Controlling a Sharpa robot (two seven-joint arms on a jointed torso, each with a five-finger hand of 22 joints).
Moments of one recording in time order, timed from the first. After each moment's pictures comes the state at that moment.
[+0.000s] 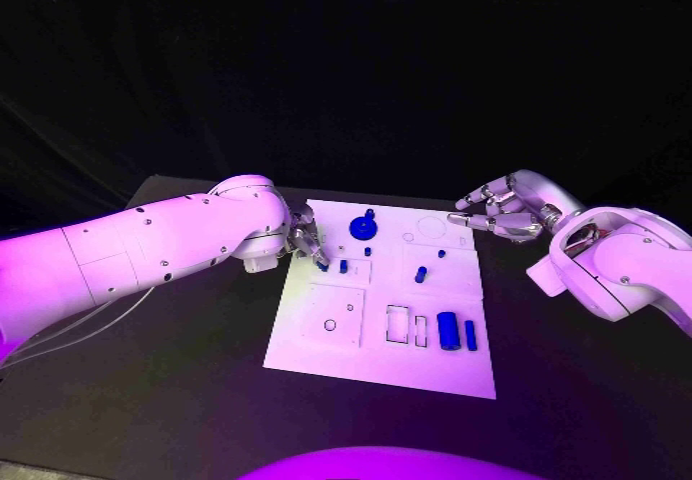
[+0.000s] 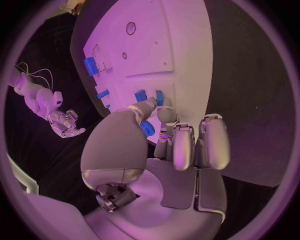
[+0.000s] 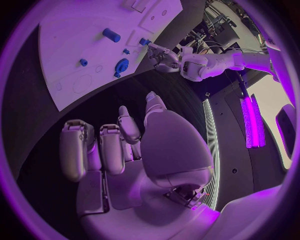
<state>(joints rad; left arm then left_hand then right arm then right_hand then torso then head) 1.26 -0.71 0.00 1.37 -1.10 0.16 -0.63 1.22 -0.15 0.59 0.10 0.05 1.03 0.05 0.40 0.53 1.31 -0.03 0.95 0.88 1.47 -0.09 1.44 1.31 0.08 1.45 0.01 1.40 1.29 1.32 -0.95 -0.11 1.67 -0.96 -0.45 -0.11 1.31 -0.06 -0.11 0.28 0.31 0.94 0.15 0.16 0.13 1.26 0.08 1.26 1.22 1.47 0.00 1.45 1.31 0.04 1.46 0.11 1.39 1.31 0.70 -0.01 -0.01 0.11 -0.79</state>
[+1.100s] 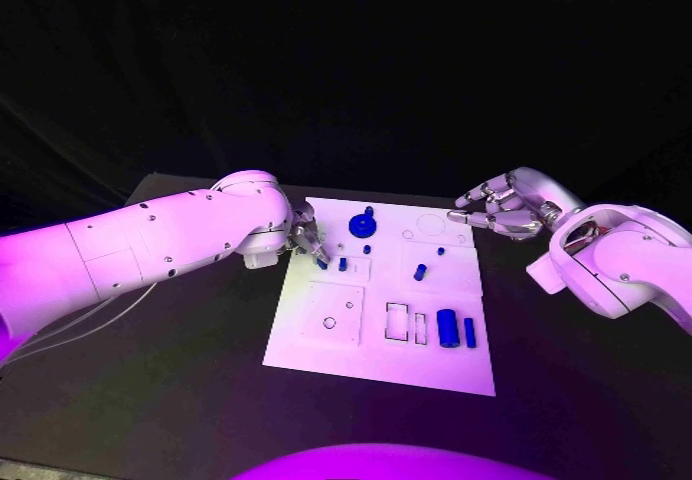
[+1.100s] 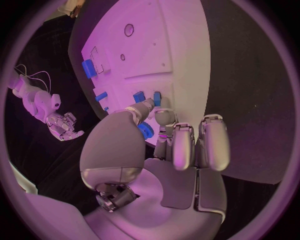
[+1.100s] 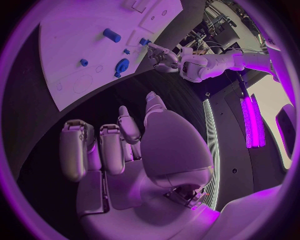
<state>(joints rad) 1.27 -0.69 0.00 1.35 -1.11 0.20 -0.65 1.16 -0.16 0.57 0.12 0.05 1.06 0.04 0.42 0.54 1.33 -0.05 0.97 0.90 1.47 -0.09 1.44 1.31 0.08 1.46 0.01 1.41 1.30 1.32 -0.95 -0.11 1.67 -0.96 -0.45 -0.11 1.31 -0.06 -0.12 0.28 0.31 0.94 0.15 0.16 0.13 1.26 0.08 1.26 1.22 1.47 0.00 1.45 1.31 0.04 1.46 0.11 1.39 1.31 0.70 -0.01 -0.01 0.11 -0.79</state>
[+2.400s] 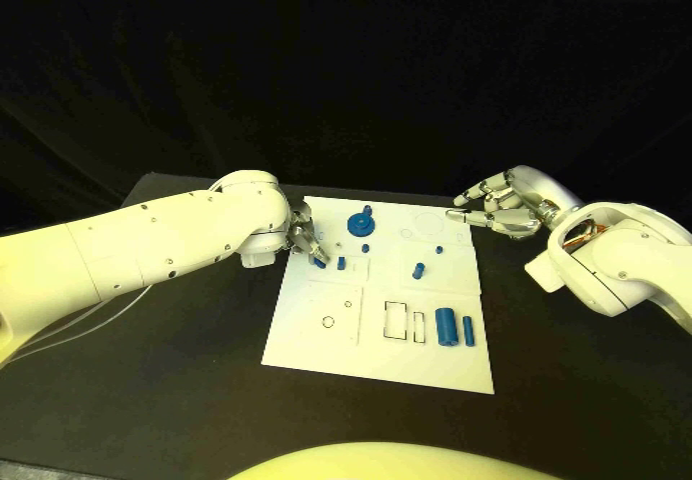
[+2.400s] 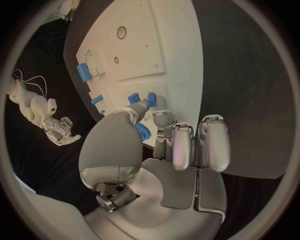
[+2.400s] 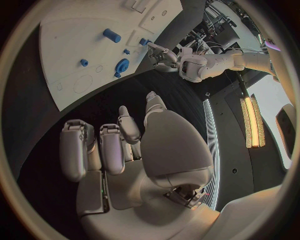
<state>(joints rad) 1.26 -0.68 0.00 1.34 -1.15 0.22 -0.67 1.11 -0.18 0.51 0.16 0.05 1.11 0.01 0.44 0.53 1.35 -0.05 0.99 0.91 1.47 -0.10 1.44 1.31 0.07 1.46 0.01 1.42 1.31 1.32 -0.96 -0.11 1.67 -0.96 -0.45 -0.11 1.31 -0.06 -0.12 0.28 0.31 0.94 0.15 0.16 0.13 1.26 0.08 1.26 1.22 1.47 0.00 1.44 1.31 0.04 1.46 0.11 1.39 1.31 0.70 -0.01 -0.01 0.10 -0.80</state>
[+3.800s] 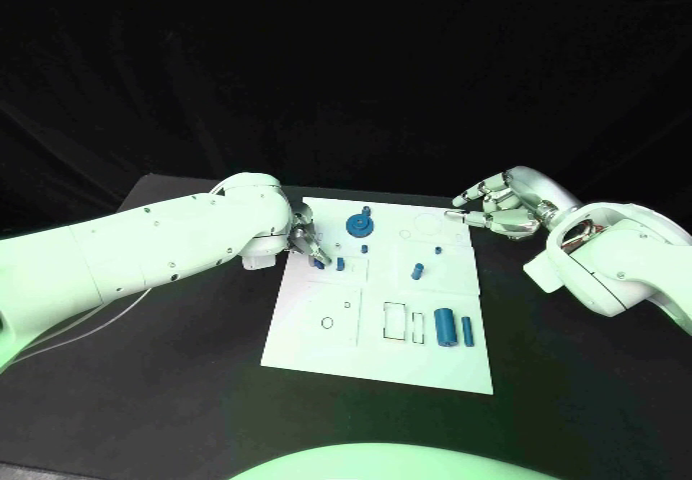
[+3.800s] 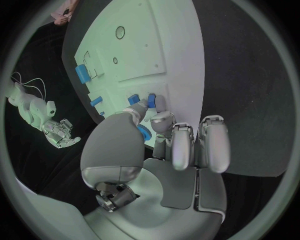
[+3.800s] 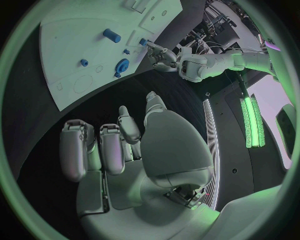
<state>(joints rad) 1.26 -0.67 0.00 1.34 -1.17 0.22 -0.68 1.10 -0.17 0.41 0.17 0.05 1.13 0.01 0.45 0.52 1.39 -0.06 1.04 0.96 1.47 -0.11 1.44 1.31 0.07 1.47 0.00 1.42 1.31 1.32 -0.96 -0.11 1.67 -0.96 -0.45 -0.11 1.31 -0.06 -0.12 0.28 0.31 0.94 0.15 0.16 0.13 1.26 0.08 1.26 1.22 1.47 0.00 1.44 1.31 0.04 1.46 0.11 1.39 1.31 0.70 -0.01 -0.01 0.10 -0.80</state>
